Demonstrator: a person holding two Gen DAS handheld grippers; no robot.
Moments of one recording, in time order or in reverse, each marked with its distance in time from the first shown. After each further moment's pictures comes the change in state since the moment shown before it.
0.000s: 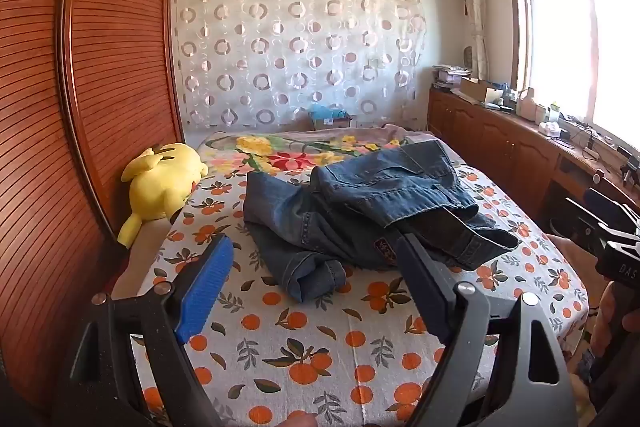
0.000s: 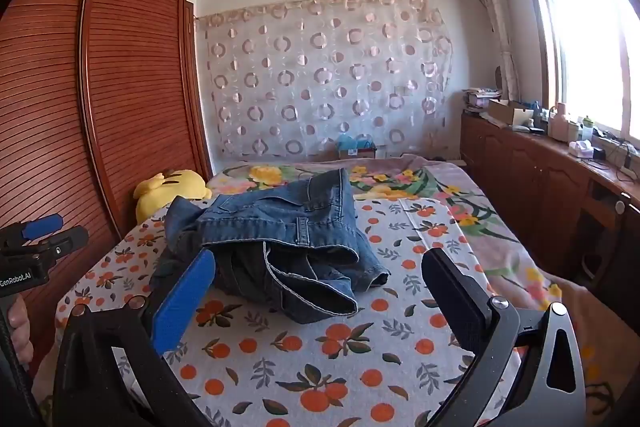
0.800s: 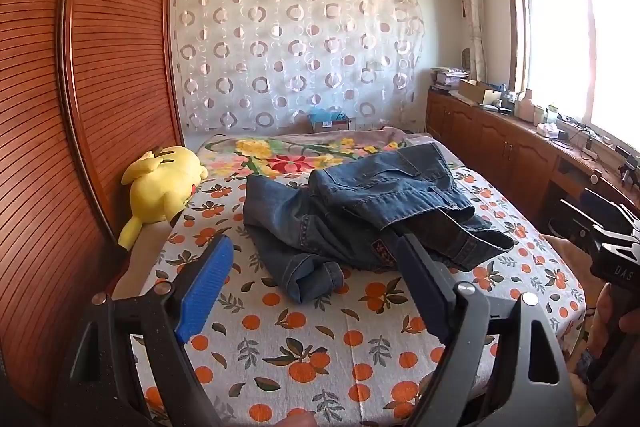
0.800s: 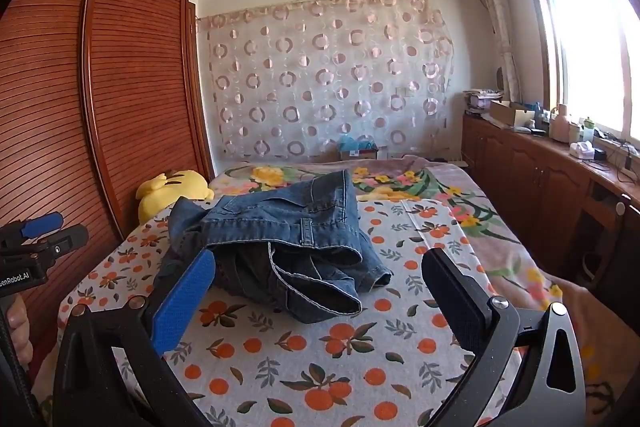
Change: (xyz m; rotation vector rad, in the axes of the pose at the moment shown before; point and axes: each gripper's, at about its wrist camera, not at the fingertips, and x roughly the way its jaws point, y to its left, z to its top) left arm -0.004 -0.003 0.002 -0.004 -0.012 -0.001; right arm -0.001 0.003 0.002 -0.004 0.002 0.004
